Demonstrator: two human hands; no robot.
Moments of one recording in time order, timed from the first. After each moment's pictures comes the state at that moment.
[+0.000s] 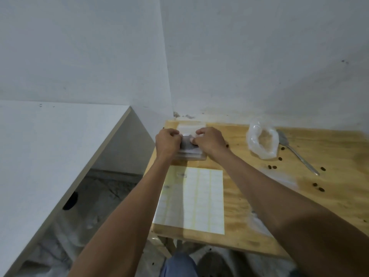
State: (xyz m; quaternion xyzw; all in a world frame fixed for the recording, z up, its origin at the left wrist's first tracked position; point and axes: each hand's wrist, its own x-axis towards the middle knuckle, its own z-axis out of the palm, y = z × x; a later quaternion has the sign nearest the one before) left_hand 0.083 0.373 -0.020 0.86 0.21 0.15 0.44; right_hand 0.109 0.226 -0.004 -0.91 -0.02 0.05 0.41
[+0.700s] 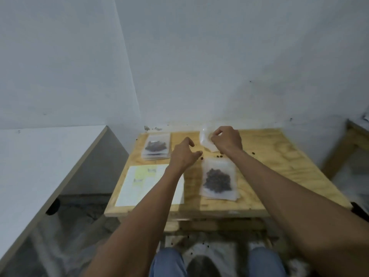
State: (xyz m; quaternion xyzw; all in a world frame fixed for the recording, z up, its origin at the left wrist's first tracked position) left_hand -0.007 0.214 0.028 0.92 0.01 0.04 0.39; right_hand 0.010 0.056 0.069 -0.91 0.09 -0.11 0.39
